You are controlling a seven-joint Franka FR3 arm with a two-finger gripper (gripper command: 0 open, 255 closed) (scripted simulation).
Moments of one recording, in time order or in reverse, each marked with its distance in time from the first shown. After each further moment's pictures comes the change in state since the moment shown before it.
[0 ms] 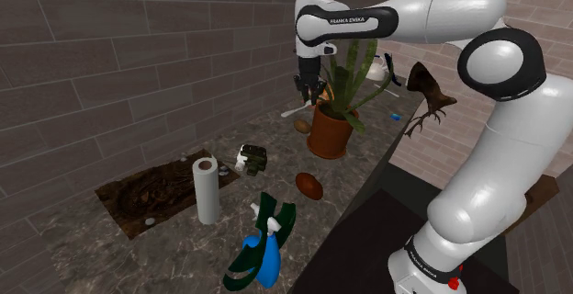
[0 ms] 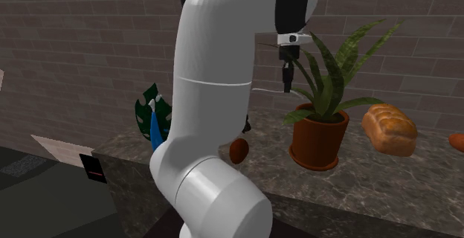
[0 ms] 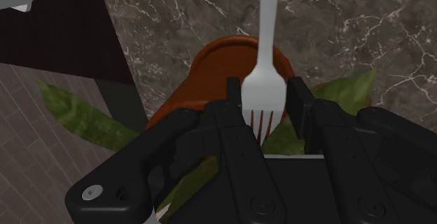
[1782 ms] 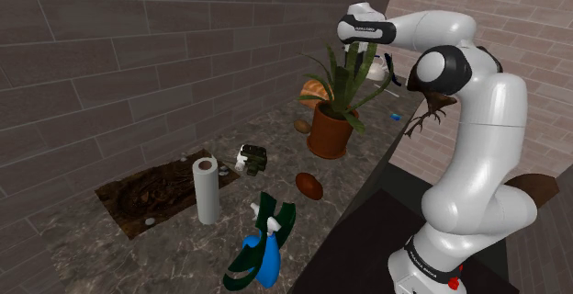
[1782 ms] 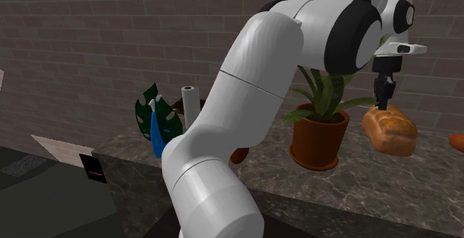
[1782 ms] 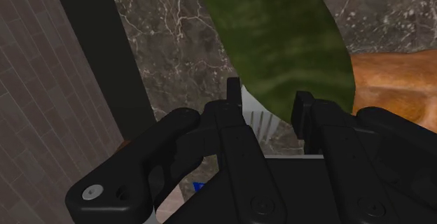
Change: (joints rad) arm -0.253 0.334 -0.194 0.435 -0.096 -0.029 -0.467
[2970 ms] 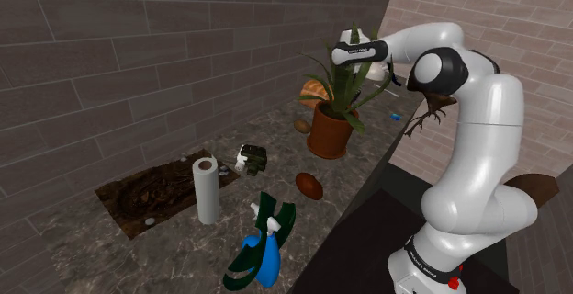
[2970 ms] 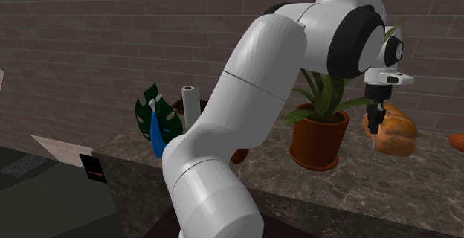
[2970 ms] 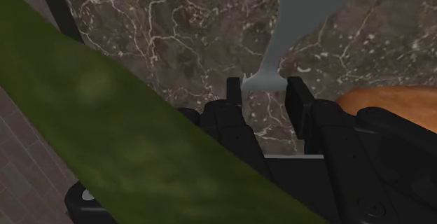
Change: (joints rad) arm -0.011 0.027 -0.004 -0.196 -0.013 0.219 0.044
